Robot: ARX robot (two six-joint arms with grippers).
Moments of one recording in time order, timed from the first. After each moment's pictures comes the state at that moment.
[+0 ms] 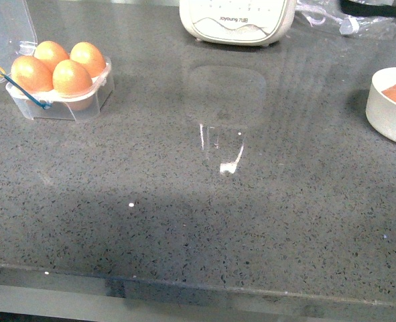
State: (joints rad) left arm 0.00 0.00 0.03 0.00 0.00 0.00; right arm 0.44 1.66 1.05 0.30 -0.18 0.02
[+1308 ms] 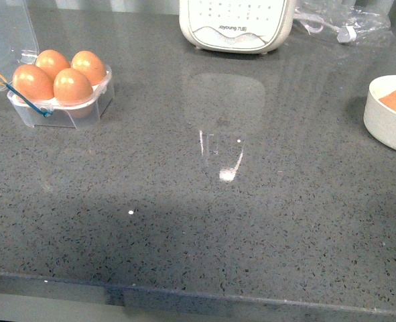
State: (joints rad) left arm 0.00 0.00 0.03 0.00 0.00 0.00; right arm 0.00 0.62 0.17 0.44 0.00 -0.01
